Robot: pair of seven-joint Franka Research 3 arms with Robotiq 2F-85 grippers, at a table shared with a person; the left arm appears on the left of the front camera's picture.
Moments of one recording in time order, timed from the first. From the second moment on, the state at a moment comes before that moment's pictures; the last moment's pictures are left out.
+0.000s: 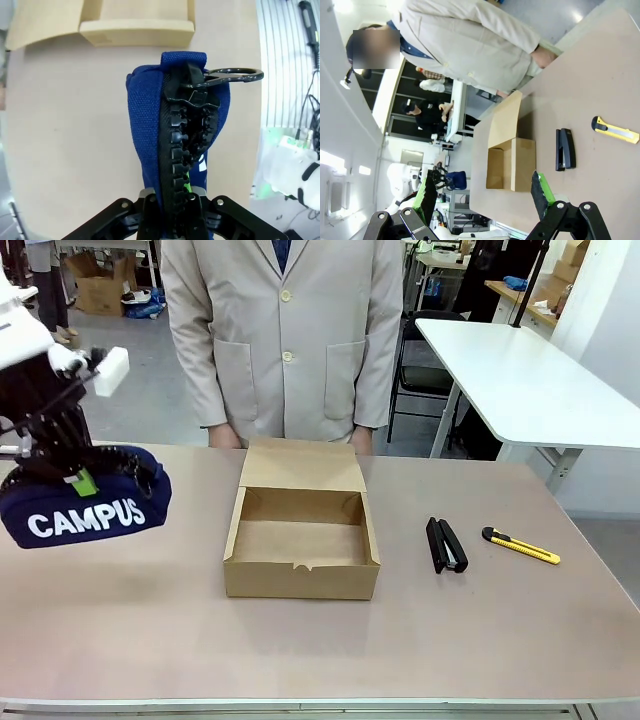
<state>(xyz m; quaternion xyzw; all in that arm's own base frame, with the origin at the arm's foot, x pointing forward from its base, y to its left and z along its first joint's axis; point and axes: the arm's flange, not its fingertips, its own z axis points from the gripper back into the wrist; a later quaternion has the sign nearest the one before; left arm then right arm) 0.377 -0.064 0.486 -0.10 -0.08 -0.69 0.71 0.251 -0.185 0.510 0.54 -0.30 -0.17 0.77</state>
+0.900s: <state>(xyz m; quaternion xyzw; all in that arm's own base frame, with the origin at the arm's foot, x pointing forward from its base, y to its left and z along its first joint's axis) 0.361 -0.305 0.555 0.00 -0.08 -0.74 0.67 0.250 -0.185 0.510 0.54 -0.30 -0.17 0.77</state>
